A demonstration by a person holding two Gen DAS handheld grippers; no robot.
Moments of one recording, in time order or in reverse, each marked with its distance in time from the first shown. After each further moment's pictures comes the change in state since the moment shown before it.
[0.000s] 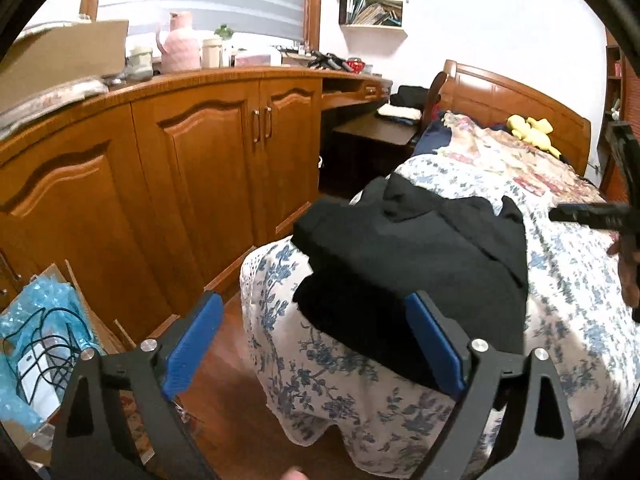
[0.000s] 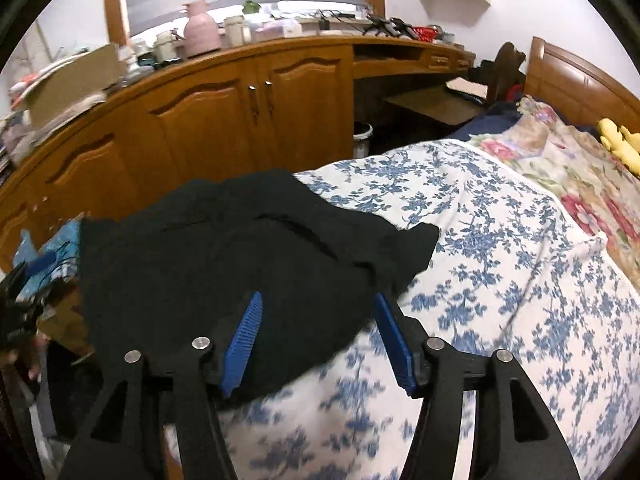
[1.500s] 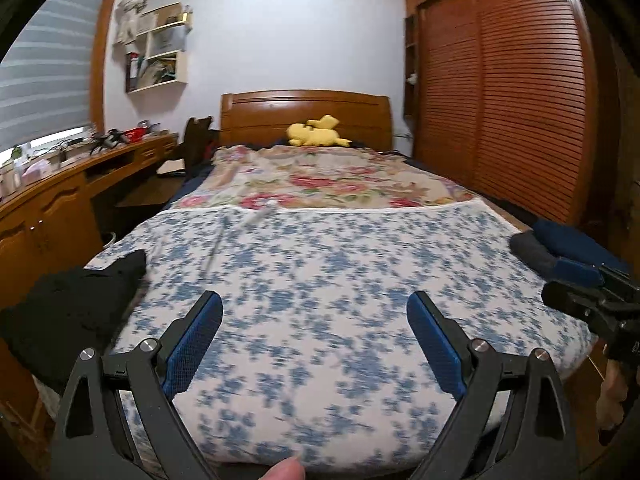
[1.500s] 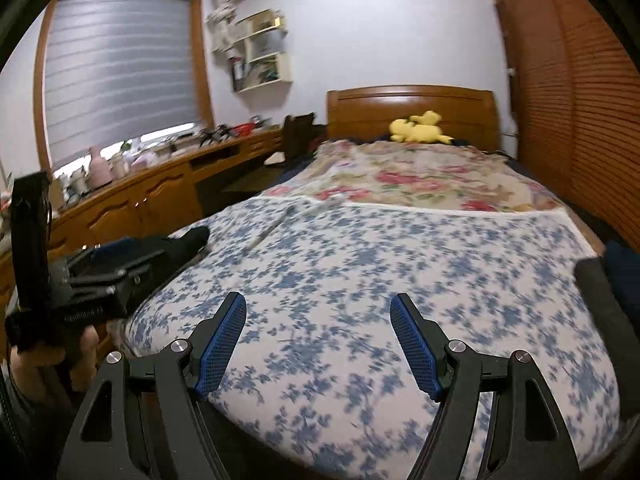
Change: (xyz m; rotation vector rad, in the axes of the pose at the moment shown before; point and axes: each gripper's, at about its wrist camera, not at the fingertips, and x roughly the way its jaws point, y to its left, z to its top) left arm -0.217 -0.409 -0.046 0.342 -0.123 -0.561; right arm -0.382 -0.018 -0.299 0.384 -0.364 -0.446
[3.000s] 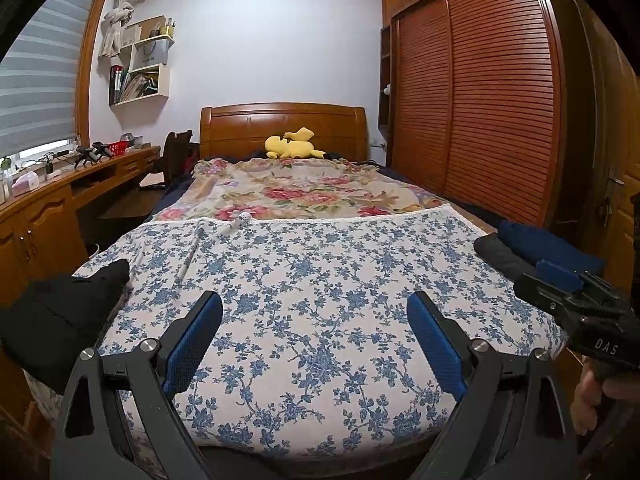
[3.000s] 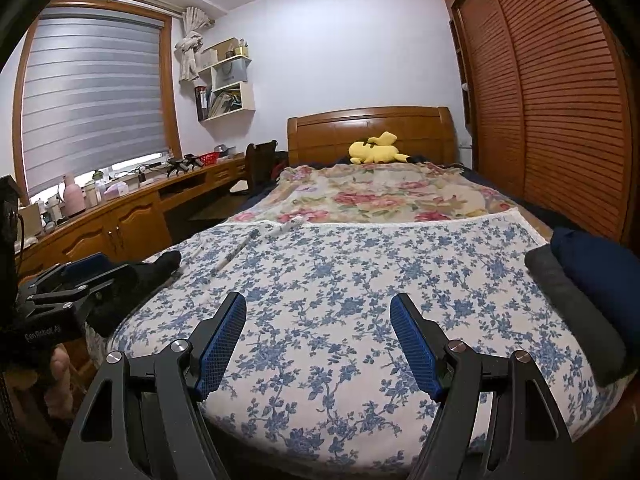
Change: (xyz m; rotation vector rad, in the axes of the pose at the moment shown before) left arm -0.038 -0.032 0.004 0.013 -0.039 -0.054; right arm -0.048 -0.017 -0.036 0.037 -0.082 -0.097
